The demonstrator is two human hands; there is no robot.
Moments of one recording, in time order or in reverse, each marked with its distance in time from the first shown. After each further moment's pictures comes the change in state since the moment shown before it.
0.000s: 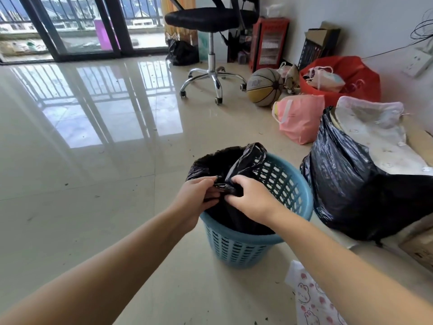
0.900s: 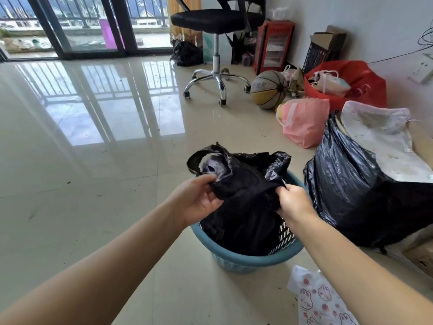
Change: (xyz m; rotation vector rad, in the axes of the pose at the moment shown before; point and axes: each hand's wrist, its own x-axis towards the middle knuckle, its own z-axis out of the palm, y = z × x) left_hand 0.001 0.019 -0.012 -0.477 -0.199 -0.244; right_hand 0.019 0.062 -0.004 0.818 0.365 0.499
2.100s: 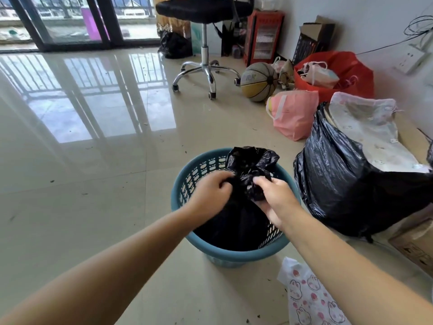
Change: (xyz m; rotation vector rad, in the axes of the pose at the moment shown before) left_hand 0.034 -0.041 0.019 1.314 0.117 0.683; right_hand -0.027 -0.014 0.005 0.240 -0.189 0.002
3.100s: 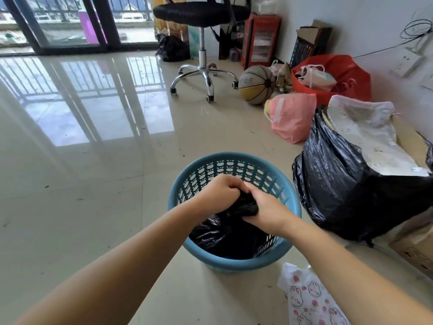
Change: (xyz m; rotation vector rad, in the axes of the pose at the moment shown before) left_hand 0.021 0.014 0.006 -0.070 -0.246 -0.094; right_hand 0.004 0.004 -0.021 -1.075 -0.342 -0.370
